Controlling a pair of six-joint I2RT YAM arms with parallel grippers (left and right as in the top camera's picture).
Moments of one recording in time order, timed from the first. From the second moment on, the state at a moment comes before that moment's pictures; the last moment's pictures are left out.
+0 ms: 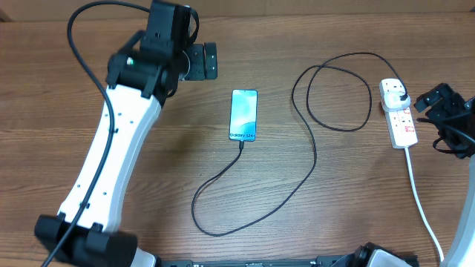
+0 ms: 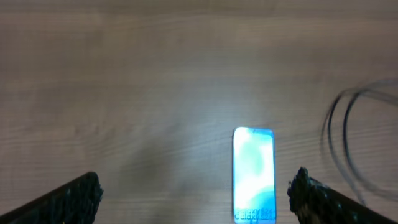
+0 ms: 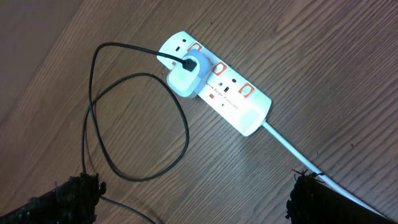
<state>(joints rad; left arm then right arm) -0.31 1.68 1.78 -0.94 -0.11 -0.28 -0.47 1.33 1.36 -1.04 -0.12 0.43</state>
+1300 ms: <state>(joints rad) -0.14 0.51 0.08 0.57 -0.16 -0.08 -0.47 1.33 1.36 -1.04 -0.12 0.44</state>
